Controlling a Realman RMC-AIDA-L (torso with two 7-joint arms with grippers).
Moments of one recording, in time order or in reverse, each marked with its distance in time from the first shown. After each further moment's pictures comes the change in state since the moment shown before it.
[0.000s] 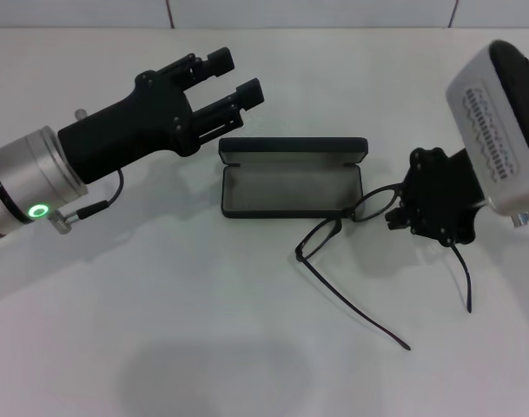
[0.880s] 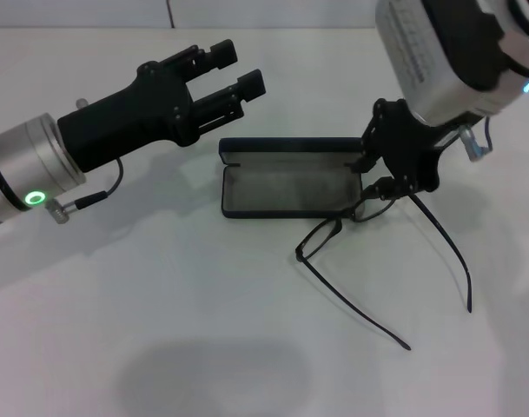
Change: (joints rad) left arm -0.026 0.017 0.002 0.001 0.006 0.003 -0.047; right arm 0.316 -0.004 0.049 0.226 -0.050 -0.057 0.128
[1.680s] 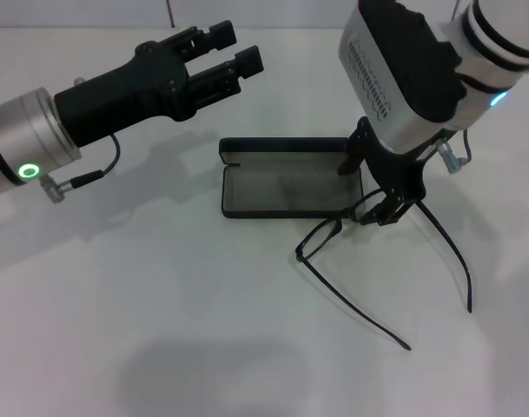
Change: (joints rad) left arm -0.040 0.029 0.000 0.003 0.000 -0.014 -0.090; right arm 0.077 0.009 -0.095 0.157 -0.006 0.098 -0.036
